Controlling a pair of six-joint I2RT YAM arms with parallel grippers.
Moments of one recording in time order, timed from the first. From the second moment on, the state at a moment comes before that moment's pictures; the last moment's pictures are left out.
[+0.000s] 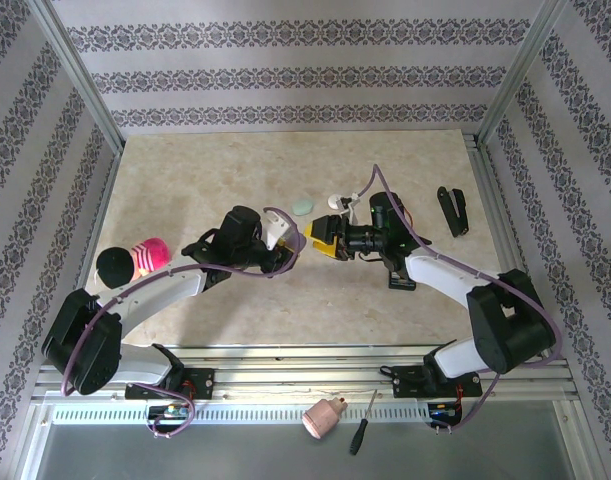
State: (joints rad) left arm -0.60 1.34 0.82 -0.15 0.34 0.02; right arm 0.43 1.45 0.75 0.25 -0.89 1.06
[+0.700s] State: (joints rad) left arm -0.60 1.37 0.84 -0.15 0.39 0.08; right arm 0.45 1.50 0.76 0.30 -0.93 1.10
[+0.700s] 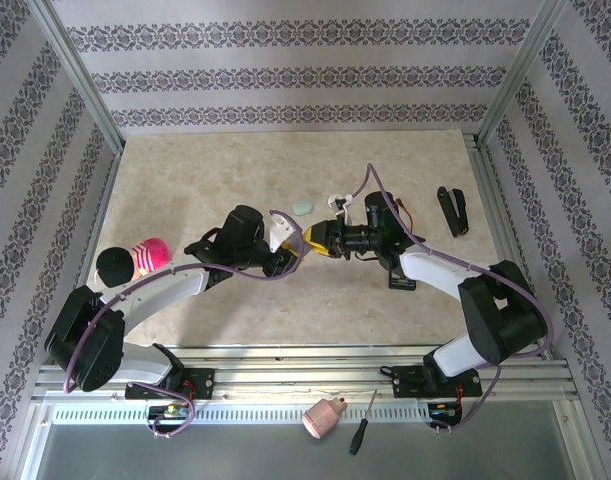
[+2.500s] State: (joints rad) left arm -0.60 1.54 0.61 1.19 0.42 -0.03; right arm 0.32 1.47 0.63 1.20 -0.86 1.91
